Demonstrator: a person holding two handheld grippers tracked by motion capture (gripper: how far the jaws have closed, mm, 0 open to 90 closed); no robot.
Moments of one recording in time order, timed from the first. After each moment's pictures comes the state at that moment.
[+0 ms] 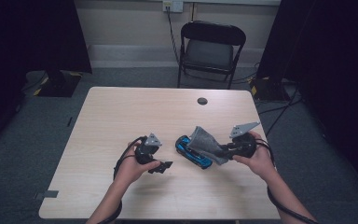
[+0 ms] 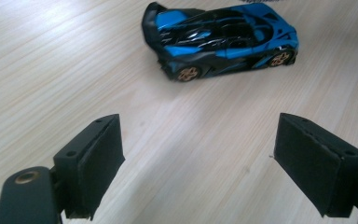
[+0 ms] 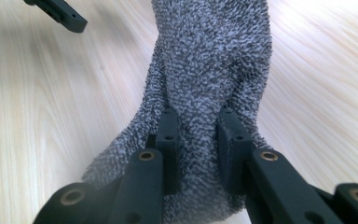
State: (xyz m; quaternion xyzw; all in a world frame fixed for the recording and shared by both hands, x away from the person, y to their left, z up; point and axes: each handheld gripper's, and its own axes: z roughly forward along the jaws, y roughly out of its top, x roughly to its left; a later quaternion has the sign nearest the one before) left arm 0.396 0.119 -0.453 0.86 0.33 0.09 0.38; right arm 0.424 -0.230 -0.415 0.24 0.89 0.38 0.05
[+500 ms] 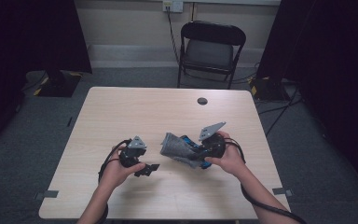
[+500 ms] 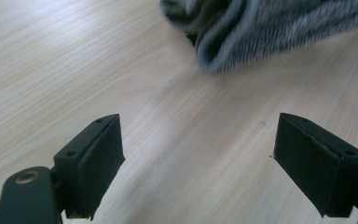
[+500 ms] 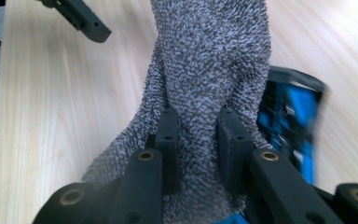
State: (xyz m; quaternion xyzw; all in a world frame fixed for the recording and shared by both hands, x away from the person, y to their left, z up) left arm 0.386 0.162 -0.454 0.85 0.35 0.09 0.39; right arm 0.431 -0.144 -0.431 0.17 0.91 0.38 0.01
